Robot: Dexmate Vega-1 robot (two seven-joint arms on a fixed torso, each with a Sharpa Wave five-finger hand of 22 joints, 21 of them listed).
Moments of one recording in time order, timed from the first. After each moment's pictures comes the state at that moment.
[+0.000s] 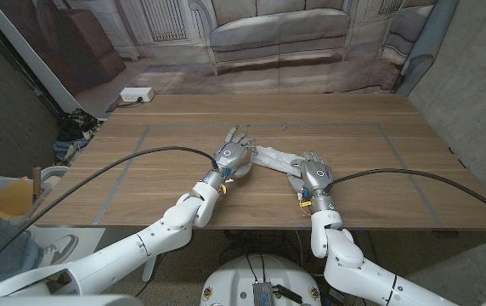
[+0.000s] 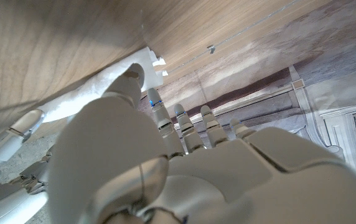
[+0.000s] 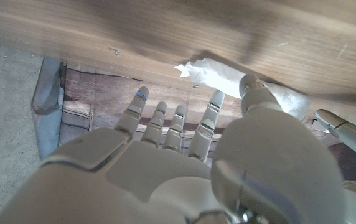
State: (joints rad) left arm 0.84 0.65 0.86 -1.66 0.93 0.30 0.48; left_hand 0.99 -0.02 0.46 -0.14 0.21 0.67 -0.19 0.40 0.20 0.37 -0.18 0.23 0.22 0.18 -0.04 0.20 0.19 -0.17 0.10 0.21 0.19; right arm -1.08 -0.62 -0.85 -1.89 -0.74 -0.82 -0.54; right_hand 0.86 -0.02 0.33 -0.15 0.34 0.66 -0.22 0.30 0.27 0.24 -0.05 0.26 0.20 0.18 0.01 0.21 0.20 0.23 0.22 0.22 0.19
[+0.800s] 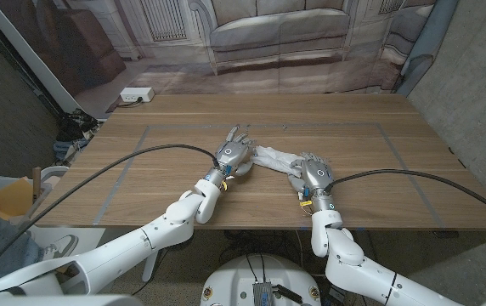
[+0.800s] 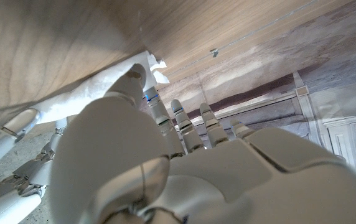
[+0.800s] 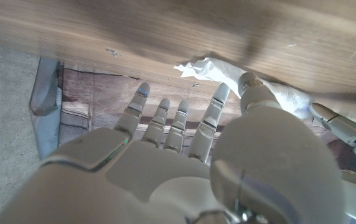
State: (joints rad) left arm 0.80 0.63 0.88 -1.60 0.89 0.26 0.50; left_hand 0.99 0.00 0.46 -0.13 0.19 0.83 -0.14 0.45 0.19 0.47 -0.20 0.24 0.22 0.22 -0.04 0.22 0.19 -0.17 0.10 0.22 0.19; right arm -1.07 -0.61 -0.84 -1.85 -0.71 -0.76 -0.59; right_hand 0.90 -0.02 0.33 -0.15 0.35 0.78 -0.22 0.36 0.29 0.33 -0.08 0.29 0.20 0.26 -0.03 0.22 0.20 0.28 0.22 0.23 0.19
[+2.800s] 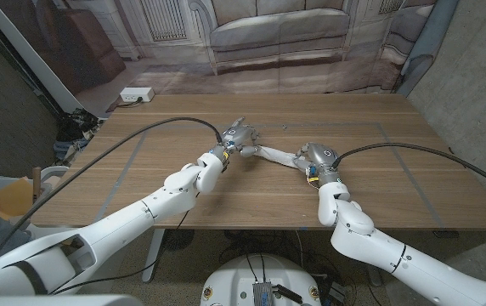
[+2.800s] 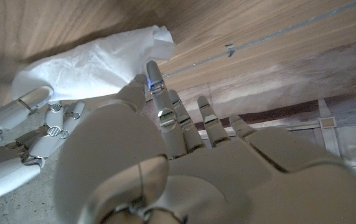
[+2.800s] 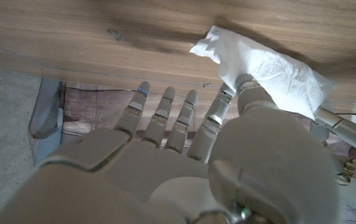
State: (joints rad) left arm 0.67 0.61 0.84 -1.62 0.68 0.17 0.22; left_hand 0.94 0.08 0.49 -0.09 0.18 1.09 0.00 0.52 0.19 0.62 -0.19 0.24 0.21 0.32 -0.04 0.22 0.18 -0.12 0.12 0.22 0.19; right arm -0.97 -0.67 -0.79 -1.98 -0.59 -0.83 -0.36; right_hand 0.91 0.03 0.34 -0.13 0.28 1.02 -0.22 0.45 0.27 0.50 -0.14 0.33 0.20 0.43 -0.04 0.22 0.20 0.30 0.22 0.22 0.19
